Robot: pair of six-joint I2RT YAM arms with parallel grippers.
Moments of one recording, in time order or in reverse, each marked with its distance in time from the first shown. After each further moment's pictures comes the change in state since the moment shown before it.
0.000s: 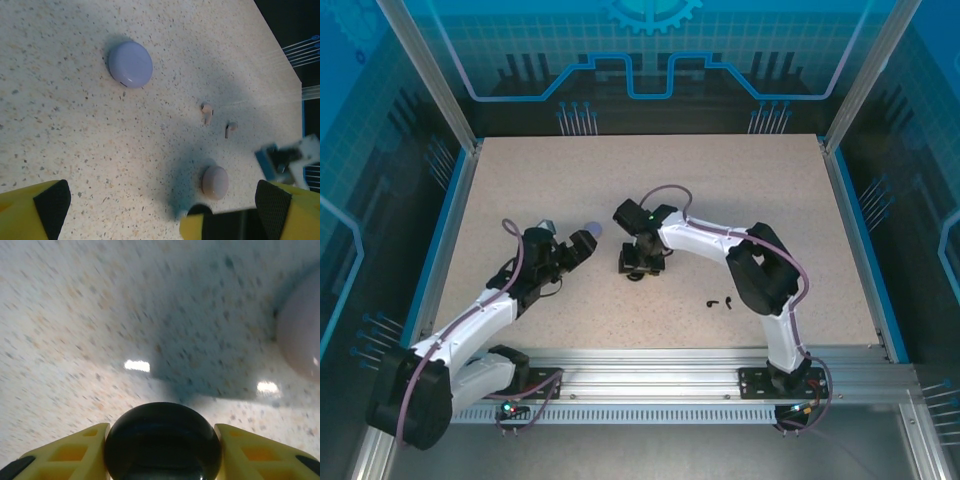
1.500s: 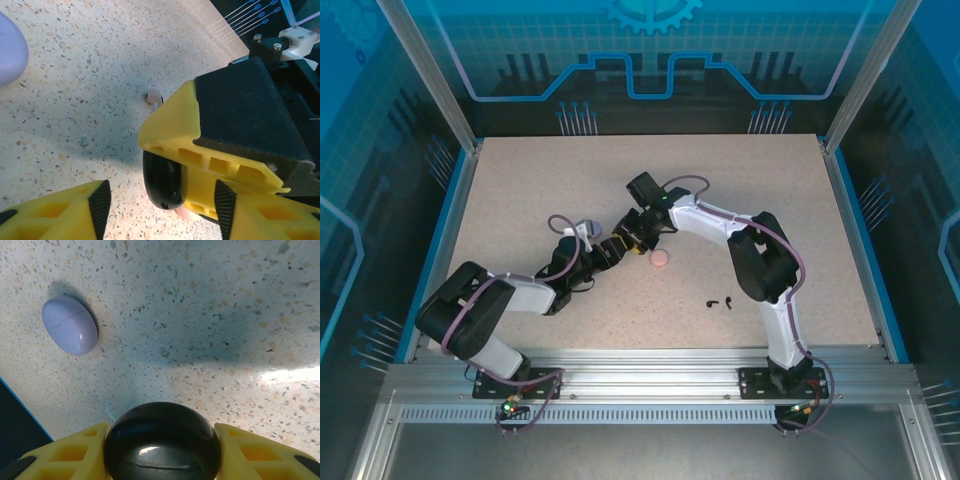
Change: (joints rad) left arm -0.170 0.527 -0.063 0.803 0.000 0.056; right arm -0.129 0.063 0.066 0.221 -0.174 0.425
